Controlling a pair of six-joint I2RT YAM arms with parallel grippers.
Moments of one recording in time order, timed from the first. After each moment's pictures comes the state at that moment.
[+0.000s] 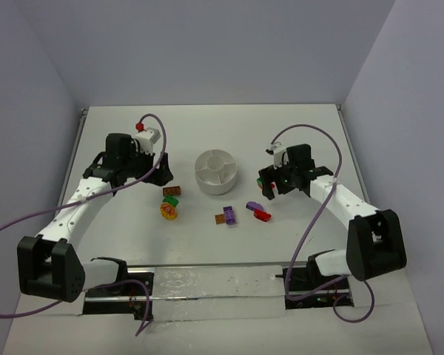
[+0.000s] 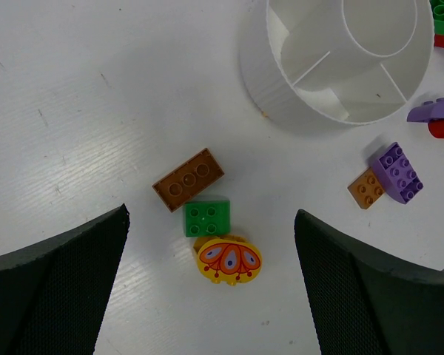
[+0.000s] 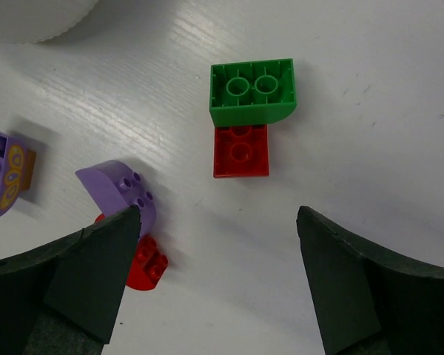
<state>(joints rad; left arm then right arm) -0.22 1.25 0.94 -0.43 0.37 0.04 0.23 1.32 0.79 -0.40 -0.26 -0.17</state>
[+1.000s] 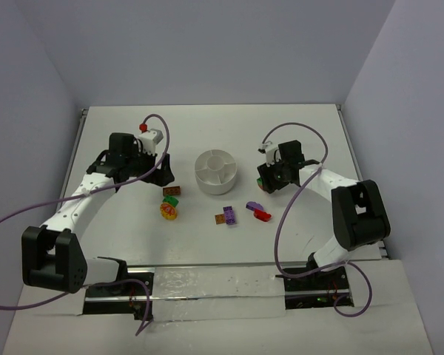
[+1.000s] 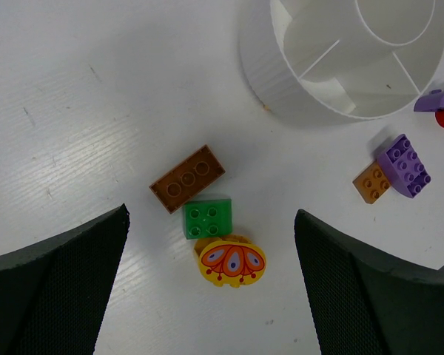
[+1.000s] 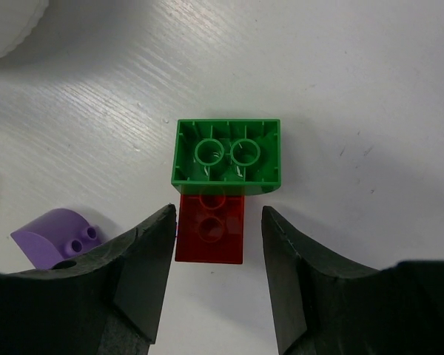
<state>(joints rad) -0.21 1.31 0.95 -0.43 0.40 0.06 0.24 1.57 0.87 -0.28 -0.25 -0.24</state>
